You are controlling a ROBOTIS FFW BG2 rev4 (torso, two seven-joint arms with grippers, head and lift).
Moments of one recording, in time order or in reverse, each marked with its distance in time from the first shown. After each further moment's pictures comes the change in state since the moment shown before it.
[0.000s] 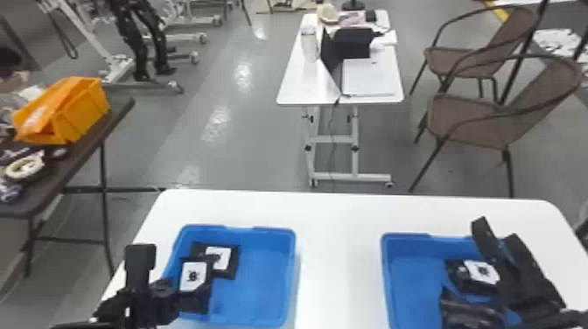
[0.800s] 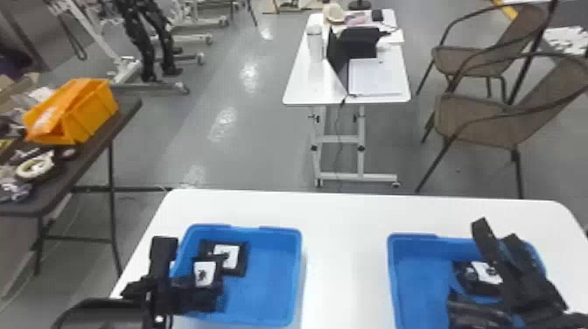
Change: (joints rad) left arm -0.145 0.085 -0.099 0.247 0.010 0.003 -0.006; right arm 0.005 0.000 0.015 -0.004 -0.017 0.016 0.030
